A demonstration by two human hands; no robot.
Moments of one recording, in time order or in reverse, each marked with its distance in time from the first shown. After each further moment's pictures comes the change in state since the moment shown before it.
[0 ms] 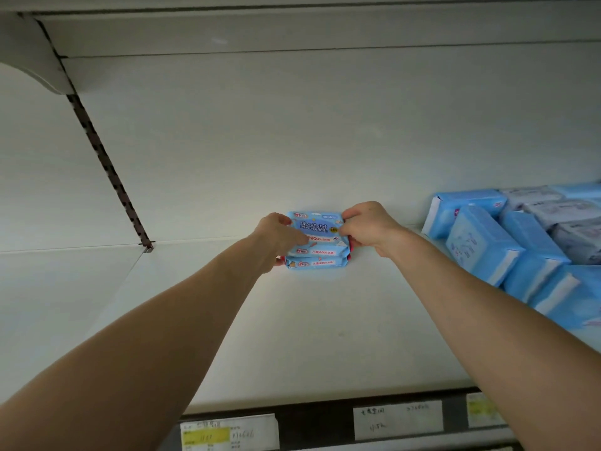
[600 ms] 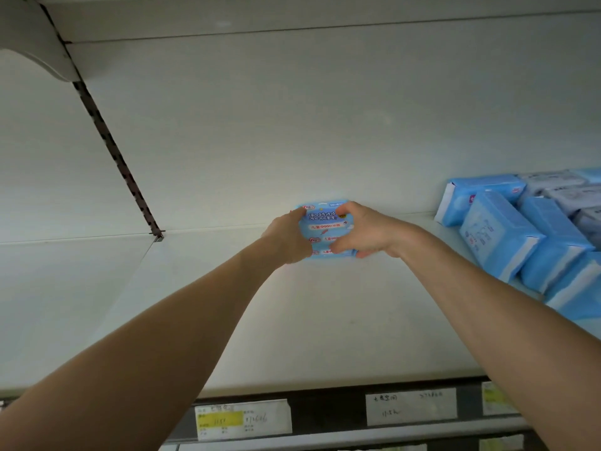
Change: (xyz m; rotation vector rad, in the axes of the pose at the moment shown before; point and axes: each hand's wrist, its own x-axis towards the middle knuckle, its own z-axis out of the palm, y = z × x) left_hand 0.010 -0.024 0.002 0.538 -0.011 0.271; right_hand -0.026 0.001 0.008 -0.225 -0.280 -0.048
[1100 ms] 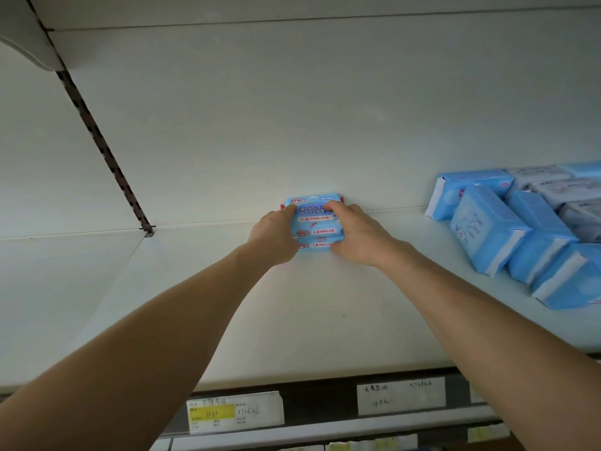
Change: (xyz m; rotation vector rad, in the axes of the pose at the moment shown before) left_hand 0.009 -0.015 0.007 0.357 0.116 0.073; right_hand 0.004 0.022 0.019 -0.367 0.206 -0.227
